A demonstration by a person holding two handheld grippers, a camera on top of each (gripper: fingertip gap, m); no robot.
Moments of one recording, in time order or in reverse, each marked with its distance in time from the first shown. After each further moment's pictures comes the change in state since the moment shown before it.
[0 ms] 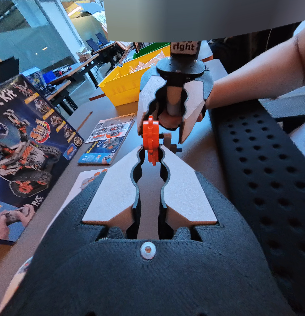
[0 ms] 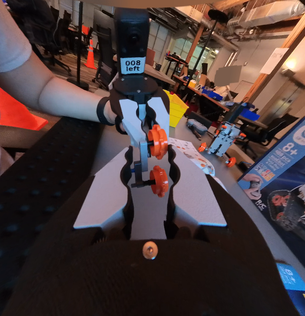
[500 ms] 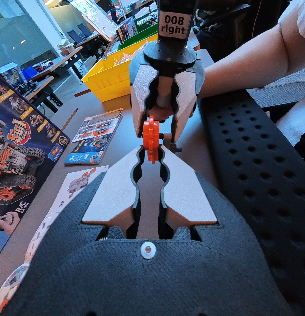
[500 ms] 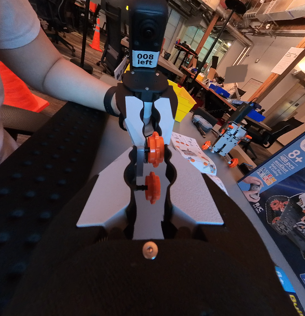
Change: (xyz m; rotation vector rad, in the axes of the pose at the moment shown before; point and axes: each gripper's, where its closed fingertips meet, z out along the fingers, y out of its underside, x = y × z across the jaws) left arm 0.016 0.009 0.006 -0.037 0.072 0.022; right arm -0.011 0.005 0.001 -0.062 -0.047 -0.077
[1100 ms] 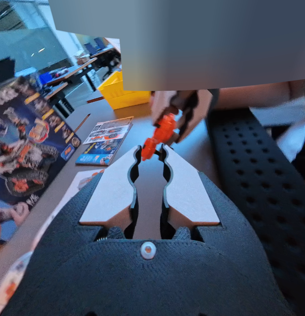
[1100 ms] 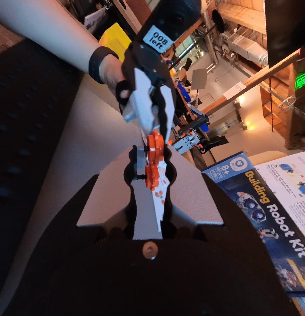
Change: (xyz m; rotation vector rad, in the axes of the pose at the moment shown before) left arm -0.016 -0.013 -0.019 0.068 -0.052 -0.055; right arm 0.008 -0.004 -0.010 -0.119 0.173 -0.408
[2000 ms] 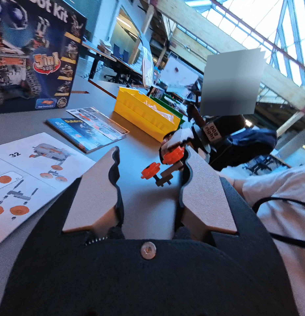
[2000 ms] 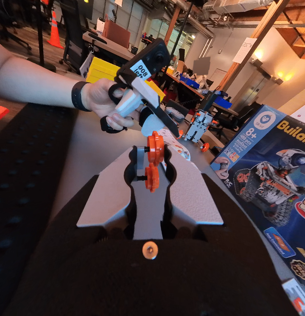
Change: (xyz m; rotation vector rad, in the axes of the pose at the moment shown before) left arm -0.062 -0.004 -0.003 0.244 -0.024 -0.831; right arm 0.026 0.025 -0.003 0.053 -0.001 0.464
